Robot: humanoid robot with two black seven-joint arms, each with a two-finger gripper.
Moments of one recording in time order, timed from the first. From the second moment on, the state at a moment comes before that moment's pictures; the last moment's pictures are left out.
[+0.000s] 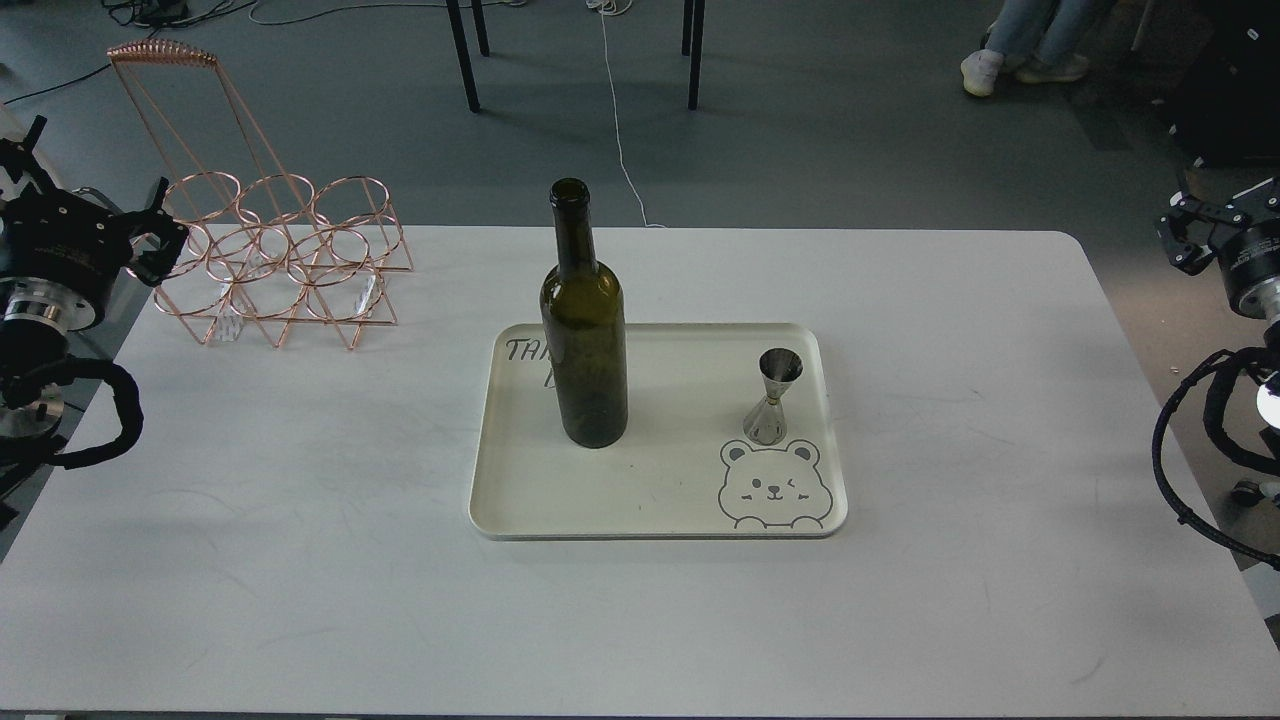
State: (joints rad) left arm -0.66 0.70 -0.58 -0.83 -0.50 -0.34 -0.46; right arm 0.75 -0.52 0.68 0.42 0.19 0.44 0.48
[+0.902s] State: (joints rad) left arm -0.66 0.70 -0.58 -0.83 -0.50 -0.35 -0.46; right arm 0.72 -0.81 0.50 1.09 -0.53 0.09 0.48
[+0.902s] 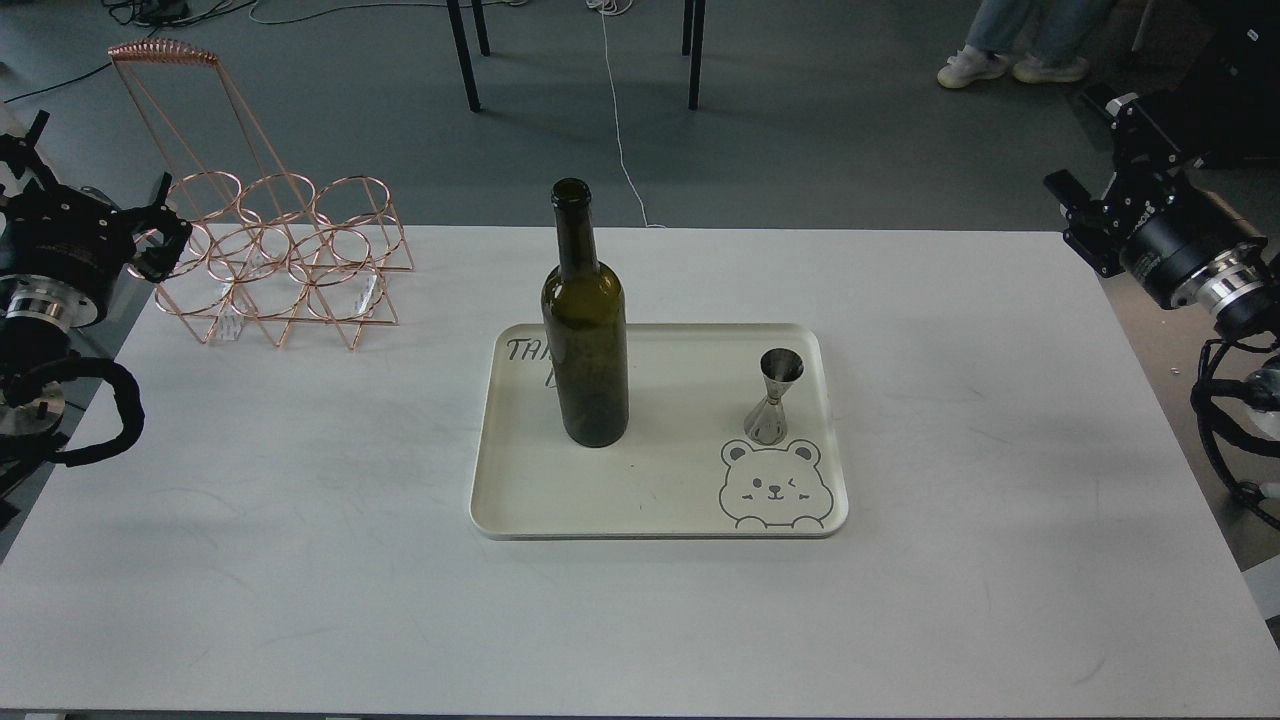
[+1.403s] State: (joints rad) left arm -0.67 0.73 -0.58 -0.83 -0.50 -0.35 -0.46; right arm 0.70 -0.87 0.26 1.25 -1.38 -0.24 0.49
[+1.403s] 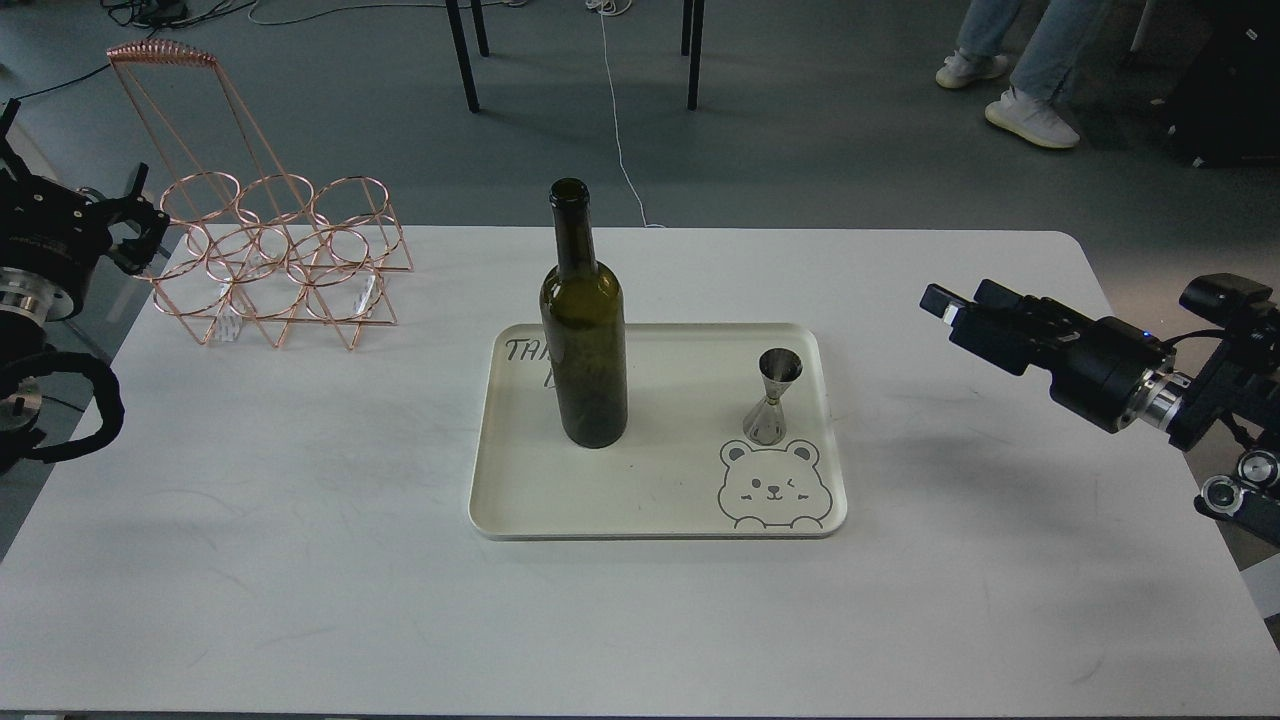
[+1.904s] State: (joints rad) left arm -0.67 0.74 -0.58 -0.83 -0.50 -0.35 -0.46; right arm 0.73 -0.62 0.11 1.07 -1.64 -0.30 0.49
